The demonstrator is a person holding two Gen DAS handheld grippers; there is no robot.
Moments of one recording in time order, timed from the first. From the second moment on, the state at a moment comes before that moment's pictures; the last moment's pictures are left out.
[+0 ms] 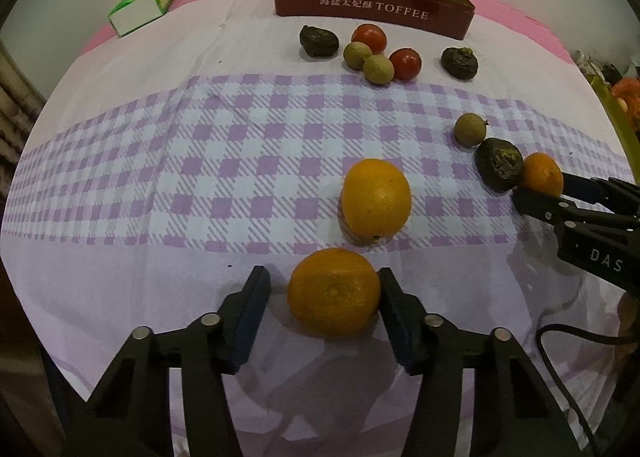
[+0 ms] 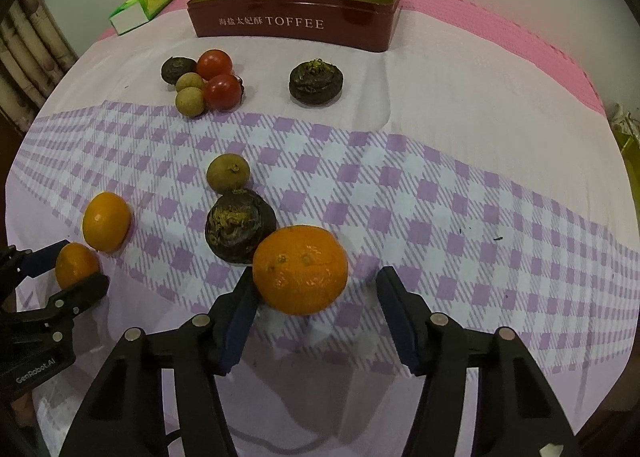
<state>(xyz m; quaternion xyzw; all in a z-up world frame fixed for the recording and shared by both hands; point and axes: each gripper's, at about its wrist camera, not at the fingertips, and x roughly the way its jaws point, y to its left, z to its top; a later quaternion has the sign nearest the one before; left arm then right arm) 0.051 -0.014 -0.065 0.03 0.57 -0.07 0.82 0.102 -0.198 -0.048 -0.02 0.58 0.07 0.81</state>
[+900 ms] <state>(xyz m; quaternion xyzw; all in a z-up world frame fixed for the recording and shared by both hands) 0.052 -0.009 -0.060 0.02 0.57 -0.07 0.82 0.101 -0.205 -0.044 0.00 0.56 0.08 0.82</state>
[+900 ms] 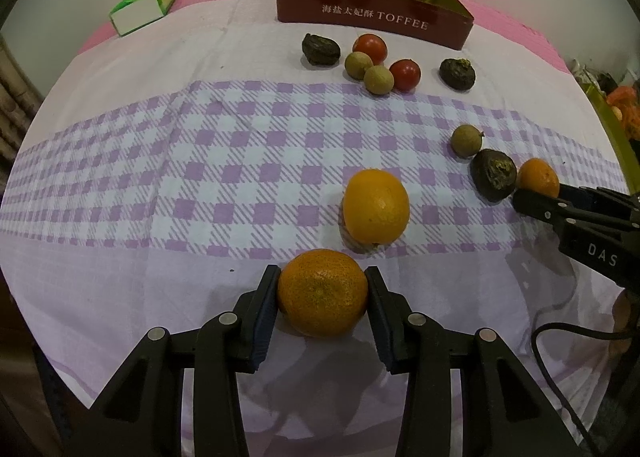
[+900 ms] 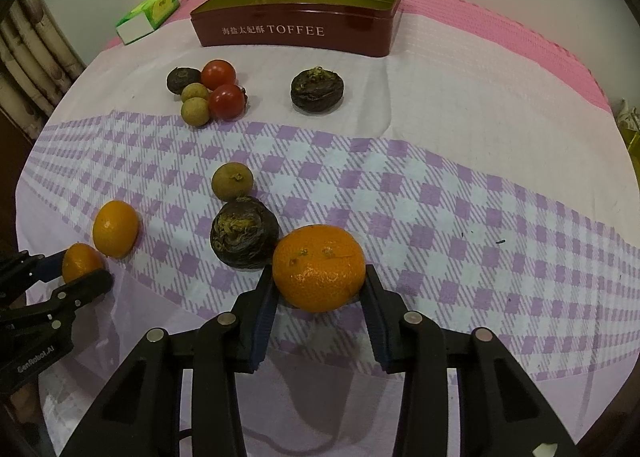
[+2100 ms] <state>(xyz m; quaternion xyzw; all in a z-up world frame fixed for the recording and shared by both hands) 0.116 0.022 -0.006 -0.02 0.51 -0.07 0.86 0.121 -0.223 -0.014 0.01 0.54 0.04 0.84</state>
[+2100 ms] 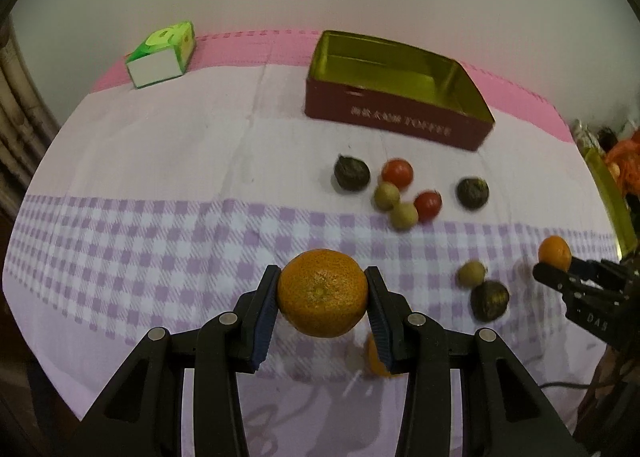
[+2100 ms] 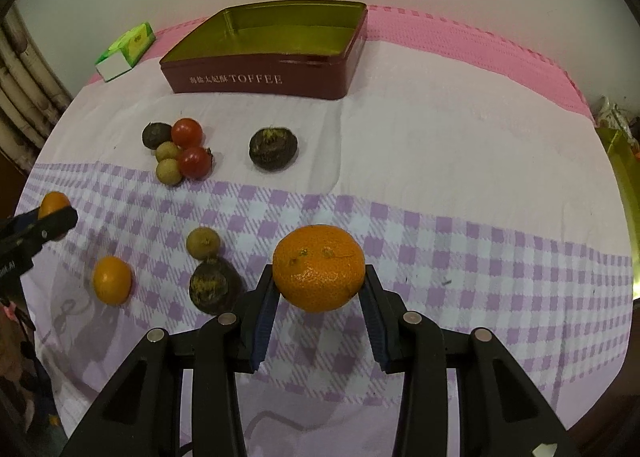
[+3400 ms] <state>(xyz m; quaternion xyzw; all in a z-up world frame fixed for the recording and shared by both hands) 0.299 -0.024 0.008 0.02 0.48 -0.13 0.87 0.256 -0.219 0.015 0.02 0.52 0.03 0.85</state>
